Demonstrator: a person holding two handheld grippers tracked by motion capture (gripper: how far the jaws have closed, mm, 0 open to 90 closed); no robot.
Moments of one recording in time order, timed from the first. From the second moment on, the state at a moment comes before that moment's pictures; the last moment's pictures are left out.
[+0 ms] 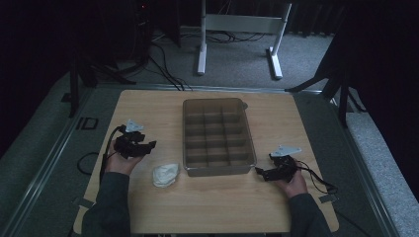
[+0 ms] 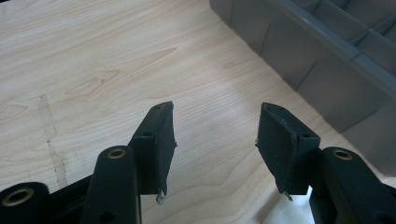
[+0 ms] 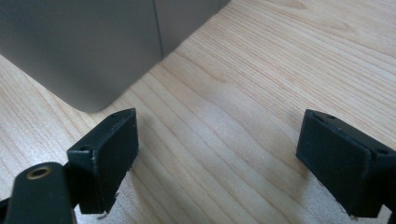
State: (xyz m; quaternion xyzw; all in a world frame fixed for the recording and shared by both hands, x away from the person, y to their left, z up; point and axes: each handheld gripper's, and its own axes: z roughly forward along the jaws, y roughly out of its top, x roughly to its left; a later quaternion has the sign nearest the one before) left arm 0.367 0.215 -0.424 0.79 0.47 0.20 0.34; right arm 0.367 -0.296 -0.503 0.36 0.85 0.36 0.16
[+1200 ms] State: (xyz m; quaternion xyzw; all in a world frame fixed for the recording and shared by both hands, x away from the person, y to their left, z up) left arm 0.334 0.192 -0.426 0.86 0.39 0.17 0.29; right arm 0.367 -0.296 -0.503 0.36 0.84 0.36 0.17
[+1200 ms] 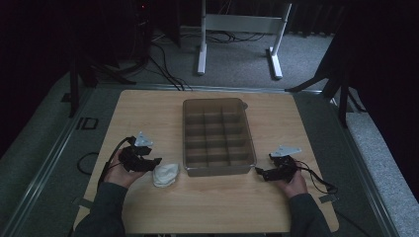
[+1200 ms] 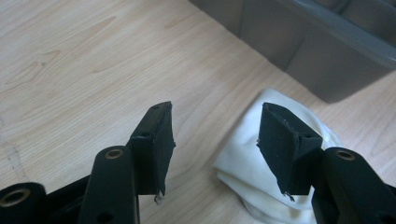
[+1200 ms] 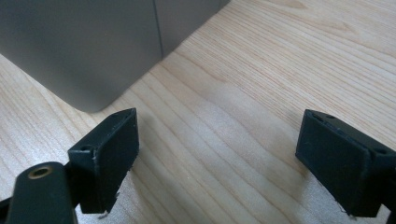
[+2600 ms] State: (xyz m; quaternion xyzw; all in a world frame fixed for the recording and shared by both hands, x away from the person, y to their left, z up) left arm 0.314 0.160 -0.451 0.91 0.33 0.10 0.23; right arm 0.367 -0.296 -0.503 0.36 0.84 0.36 0.17
